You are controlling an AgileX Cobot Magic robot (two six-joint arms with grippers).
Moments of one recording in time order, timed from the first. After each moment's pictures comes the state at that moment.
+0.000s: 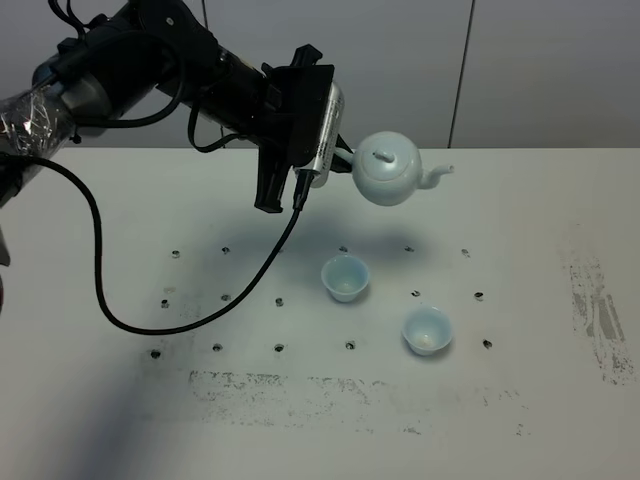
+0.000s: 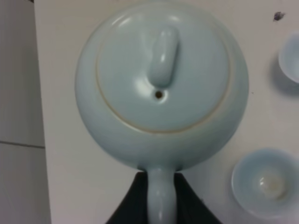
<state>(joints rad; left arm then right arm) -0.36 2.22 -2.04 -0.69 0.95 1.88 -0.11 -0.01 -0.52 0.14 1.12 -0.07</state>
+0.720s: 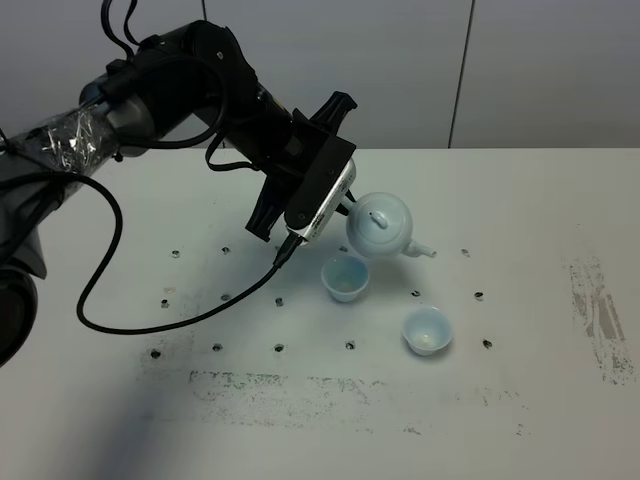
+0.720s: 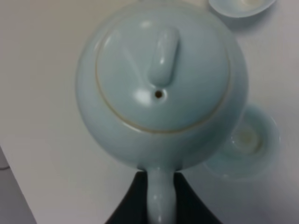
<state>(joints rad) -0.43 2.26 -2.04 -0.49 0.97 2.08 -0.11 -0.01 -0.52 0.14 1.12 -0.07</state>
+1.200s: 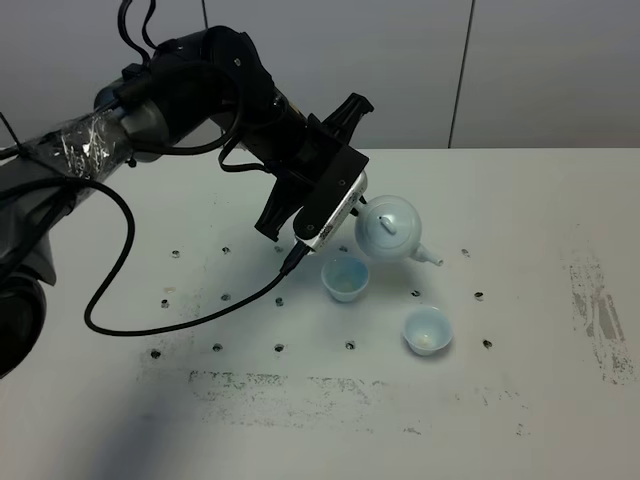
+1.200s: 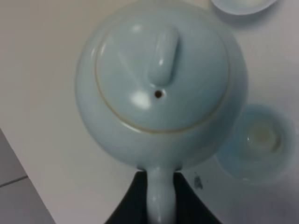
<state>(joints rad) -0.47 2.26 -2.04 -0.45 0.94 2.12 -0.11 -0.01 -0.52 0.14 1.12 -0.07</state>
